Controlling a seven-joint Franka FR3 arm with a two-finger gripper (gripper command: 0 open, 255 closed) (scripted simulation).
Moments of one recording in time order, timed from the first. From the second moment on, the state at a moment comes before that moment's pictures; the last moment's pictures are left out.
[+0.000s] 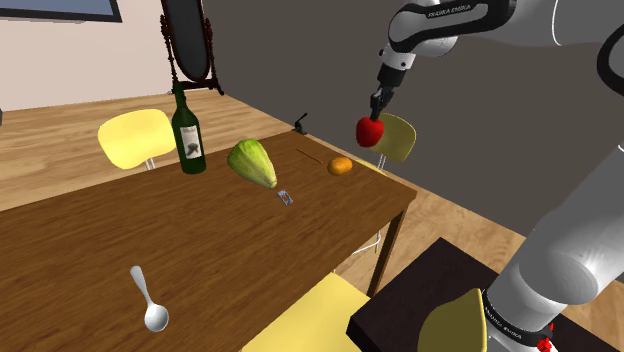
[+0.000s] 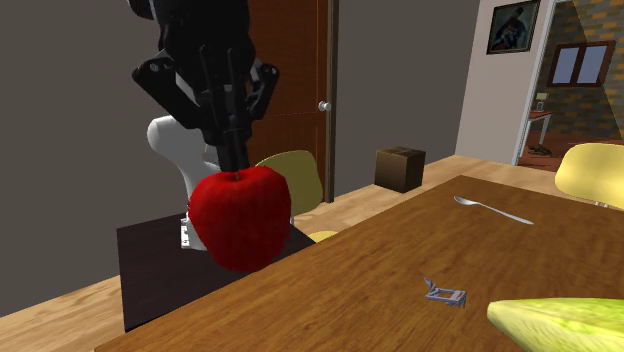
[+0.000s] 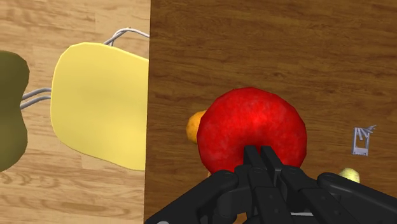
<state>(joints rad) -0.01 -0.10 -0.21 -1.90 0.07 1.95 -0.45</state>
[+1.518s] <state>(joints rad) 0.20 -0.06 0.08 -1.94 0.01 2.05 0.06</state>
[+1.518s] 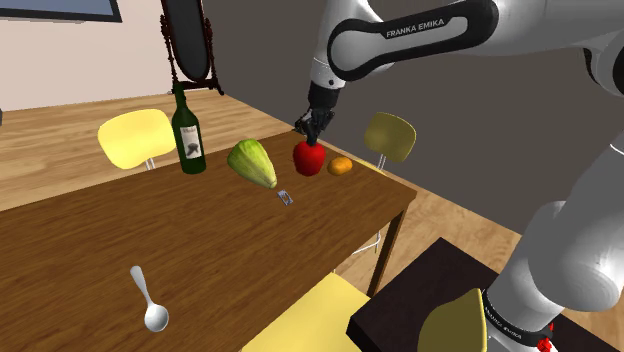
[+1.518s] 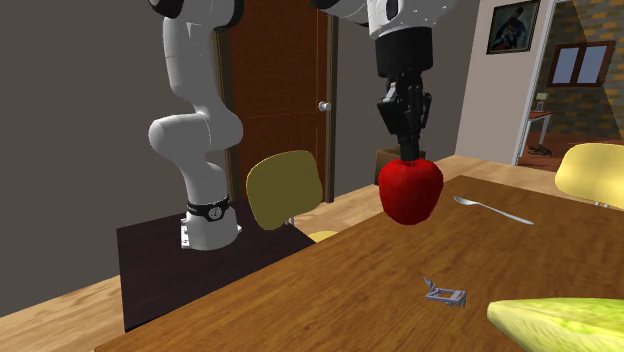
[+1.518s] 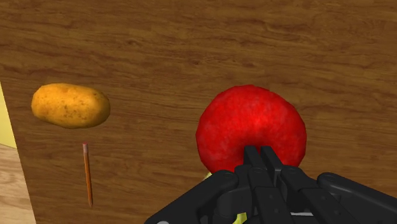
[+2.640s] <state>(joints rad) 0.42 0.28 0.23 -1.58 -0.14 2.02 0.46</state>
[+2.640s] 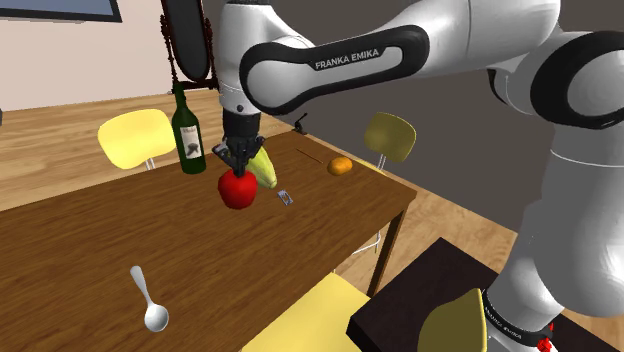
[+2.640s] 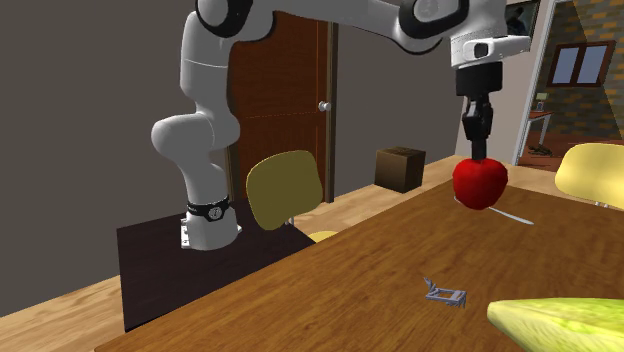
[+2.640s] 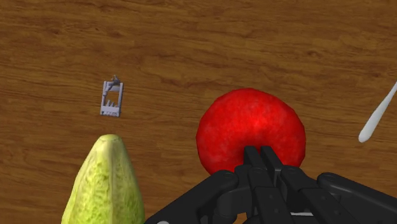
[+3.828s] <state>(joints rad) 0.61 0.65 0.24 -1.17 -0.25 1.95 0.65</state>
